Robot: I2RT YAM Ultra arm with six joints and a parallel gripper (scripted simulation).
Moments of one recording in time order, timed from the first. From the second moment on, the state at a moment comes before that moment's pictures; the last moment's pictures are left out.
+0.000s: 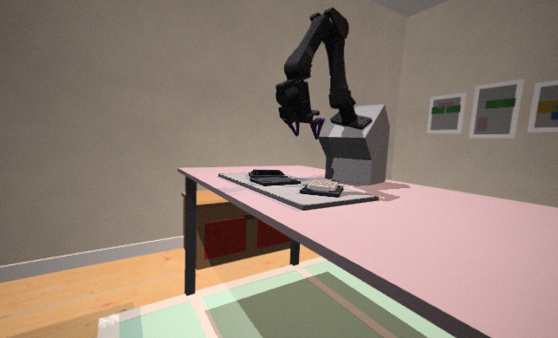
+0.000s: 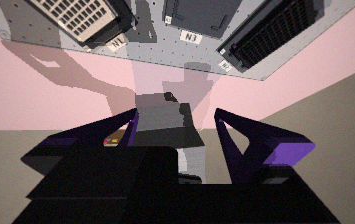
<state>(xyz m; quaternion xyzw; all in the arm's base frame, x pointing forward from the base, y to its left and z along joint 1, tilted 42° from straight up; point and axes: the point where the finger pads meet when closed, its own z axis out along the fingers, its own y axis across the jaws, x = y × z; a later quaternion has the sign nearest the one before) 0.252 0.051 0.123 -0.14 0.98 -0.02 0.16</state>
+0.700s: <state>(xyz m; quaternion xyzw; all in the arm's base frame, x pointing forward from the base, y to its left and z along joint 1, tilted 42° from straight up) 0.291 0.108 0.114 -0.23 0.94 -0.03 0.23</state>
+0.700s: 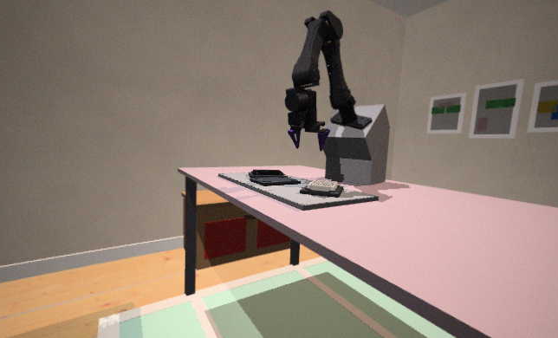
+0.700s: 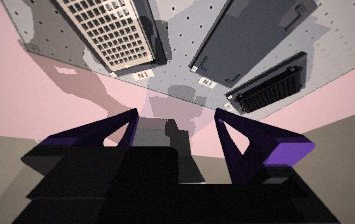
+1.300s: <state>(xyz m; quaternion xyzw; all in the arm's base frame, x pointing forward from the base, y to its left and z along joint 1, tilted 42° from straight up) 0.308 0.168 0.107 -0.31 0.90 -0.03 0.30</state>
